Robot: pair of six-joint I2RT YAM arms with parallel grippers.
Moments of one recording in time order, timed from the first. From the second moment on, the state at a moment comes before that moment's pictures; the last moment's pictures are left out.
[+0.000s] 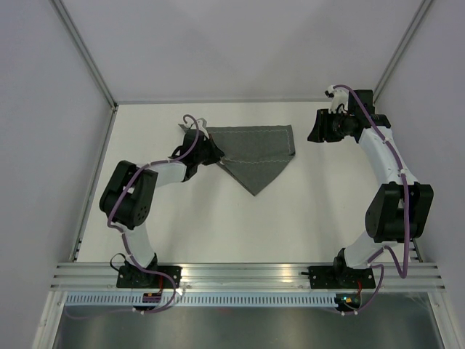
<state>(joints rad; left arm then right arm) -0.40 1.85 1.00 0.31 0.08 -0.61 -0.04 1.65 1.46 -0.67 -0.48 -0.05</state>
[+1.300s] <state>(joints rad) -0.05 1.94 1.26 0.06 -0.01 -0.70 -0.02 1.65 1.46 -0.67 -0.48 -0.06</state>
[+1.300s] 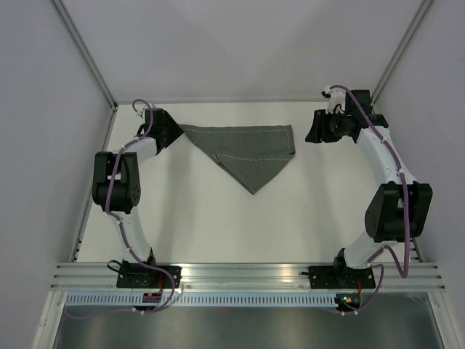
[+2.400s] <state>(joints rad) -0.04 2.22 1.47 0.09 0.10 -0.78 0.03 1.67 1.44 -0.67 -0.47 -0.08</state>
